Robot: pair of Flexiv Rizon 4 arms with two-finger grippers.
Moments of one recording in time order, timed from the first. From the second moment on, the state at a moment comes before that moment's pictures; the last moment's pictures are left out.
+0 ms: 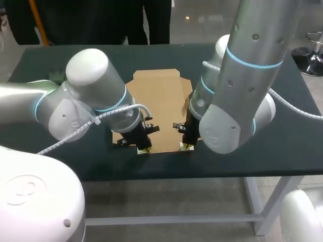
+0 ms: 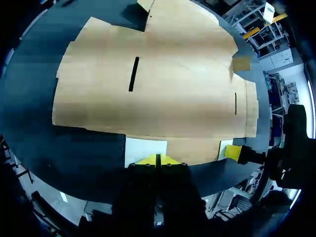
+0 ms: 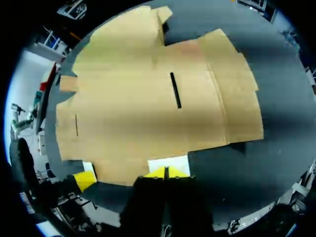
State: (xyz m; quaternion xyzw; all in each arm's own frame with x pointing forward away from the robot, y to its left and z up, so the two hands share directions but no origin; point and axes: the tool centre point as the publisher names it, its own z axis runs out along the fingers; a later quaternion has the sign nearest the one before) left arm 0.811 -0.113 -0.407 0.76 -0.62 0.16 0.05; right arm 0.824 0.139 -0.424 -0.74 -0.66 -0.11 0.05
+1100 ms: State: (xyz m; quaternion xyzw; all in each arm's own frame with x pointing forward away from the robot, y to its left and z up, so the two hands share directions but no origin) left arm 0.822 -0.108 -0.407 0.75 -0.64 0.15 0.06; right arm 0.833 0.147 -0.422 -0.74 -0.66 -0.12 0.04
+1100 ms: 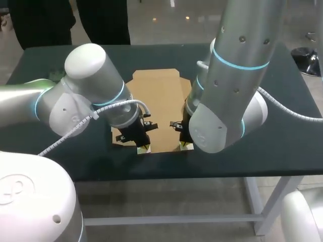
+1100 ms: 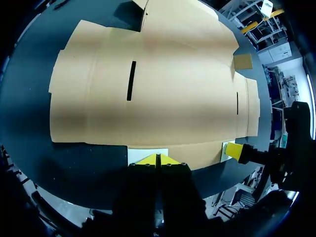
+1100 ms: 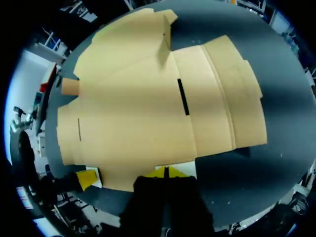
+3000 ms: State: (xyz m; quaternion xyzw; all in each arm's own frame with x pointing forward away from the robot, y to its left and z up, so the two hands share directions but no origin) left arm 0.865 -0.059 -0.293 0.68 -0.66 0.30 0.09; right arm 0.940 0.048 -0.339 -0.73 -0.64 -0.25 0.05
